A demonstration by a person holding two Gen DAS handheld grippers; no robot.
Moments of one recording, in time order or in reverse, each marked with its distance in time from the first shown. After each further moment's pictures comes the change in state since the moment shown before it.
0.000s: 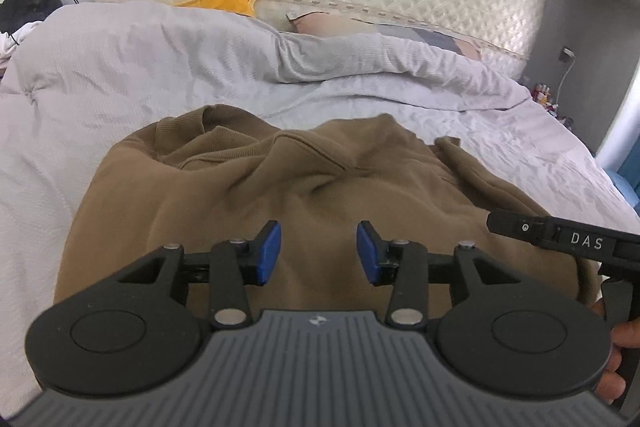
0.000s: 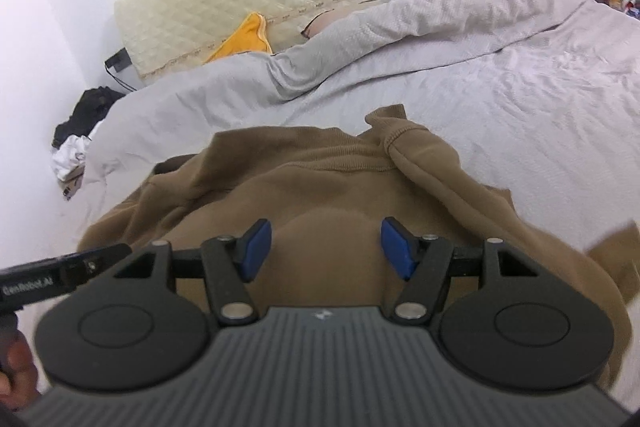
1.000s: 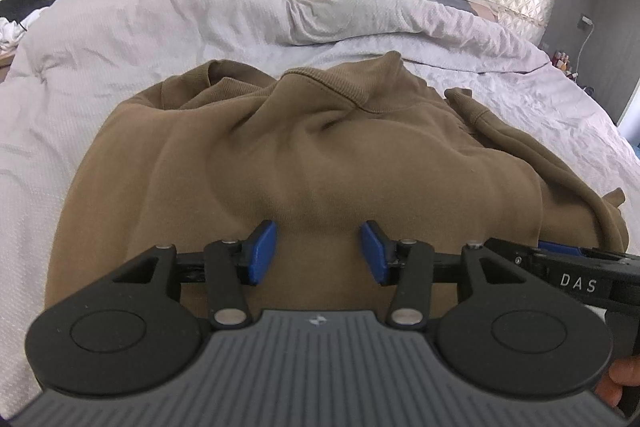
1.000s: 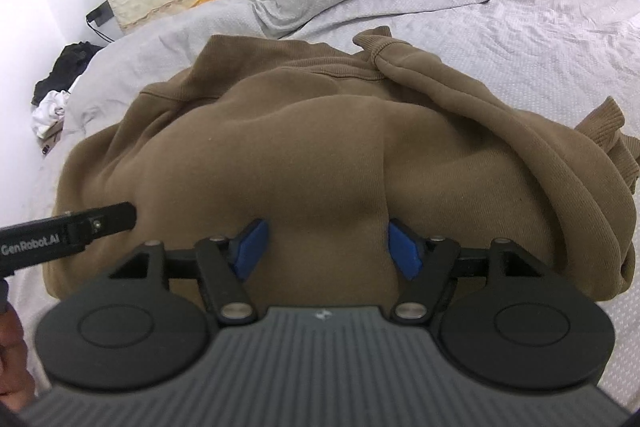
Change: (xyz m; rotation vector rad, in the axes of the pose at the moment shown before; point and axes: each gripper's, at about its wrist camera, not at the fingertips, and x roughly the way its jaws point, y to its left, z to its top) left arm 0.016 -0.005 -0.026 0.025 0.084 0.070; right arm 0.014 0.008 -0.043 -0.021 0.120 -0.066
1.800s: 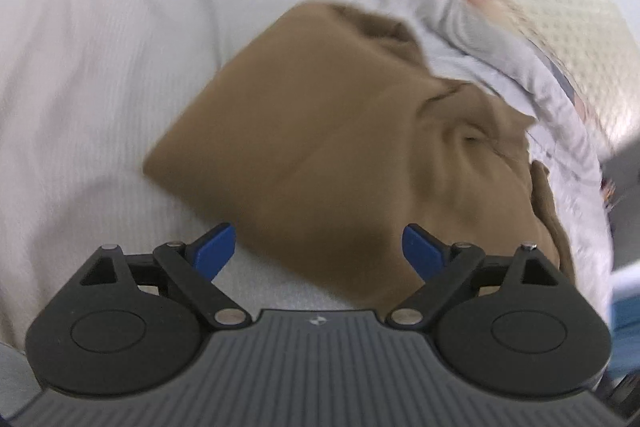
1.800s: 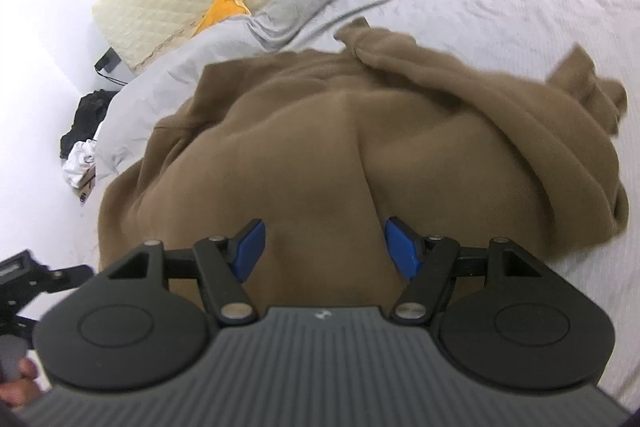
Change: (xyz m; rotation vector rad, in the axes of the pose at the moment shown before) left arm -0.045 0.111 -0.028 -0.643 0.195 0.040; right arm -0.025 -0.029 -0.007 0.206 0.020 0.116
